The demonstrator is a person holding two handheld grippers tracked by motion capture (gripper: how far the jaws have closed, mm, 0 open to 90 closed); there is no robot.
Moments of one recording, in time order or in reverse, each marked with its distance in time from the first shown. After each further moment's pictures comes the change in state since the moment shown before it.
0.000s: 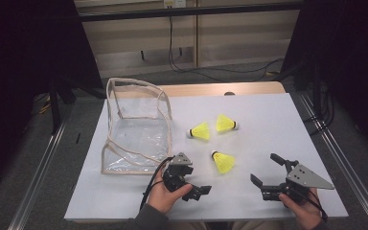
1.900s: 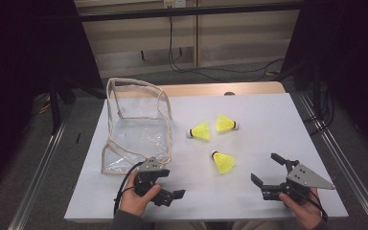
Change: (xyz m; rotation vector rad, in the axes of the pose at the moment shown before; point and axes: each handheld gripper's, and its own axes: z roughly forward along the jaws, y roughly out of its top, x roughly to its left) left arm 0.024 -0.035 -0.065 -0.055 0.014 0.030; right arm -0.001 0.001 0.000 -0.005 -0.004 -0.003
